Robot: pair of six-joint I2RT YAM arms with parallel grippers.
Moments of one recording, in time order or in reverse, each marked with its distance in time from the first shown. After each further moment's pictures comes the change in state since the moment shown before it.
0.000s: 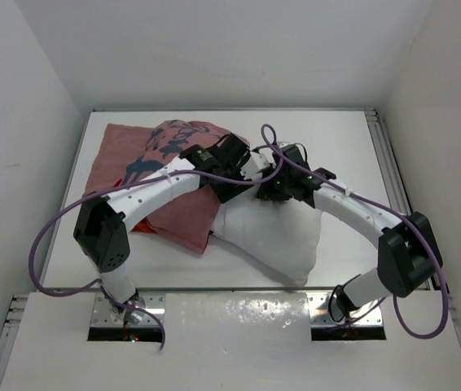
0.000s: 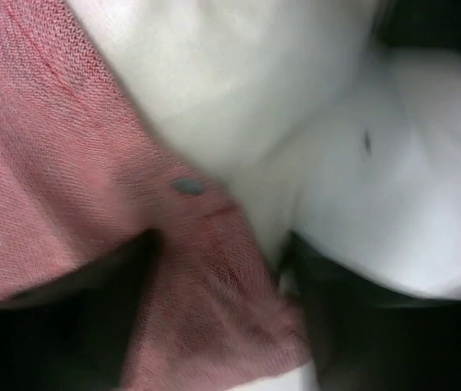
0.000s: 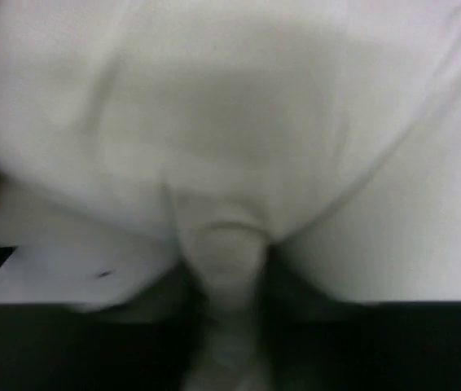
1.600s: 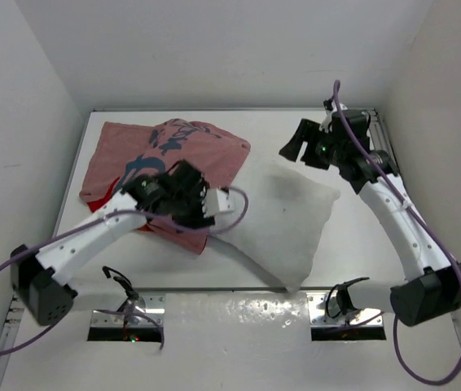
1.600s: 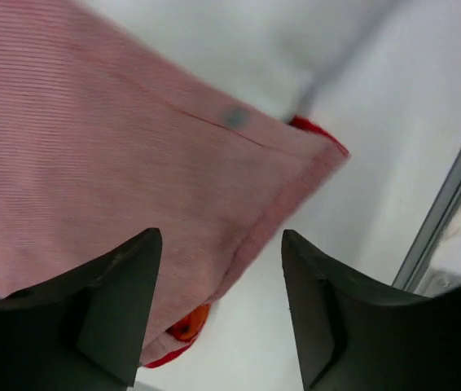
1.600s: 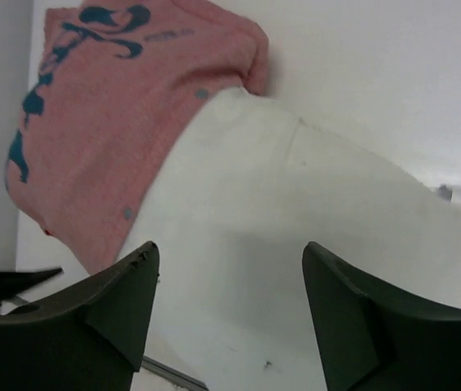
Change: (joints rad) left arm 0.067 -0.420 -0.315 -0.138 0.224 0.260; right arm -0.253 -0.248 0.194 -0.153 -0.157 0.030
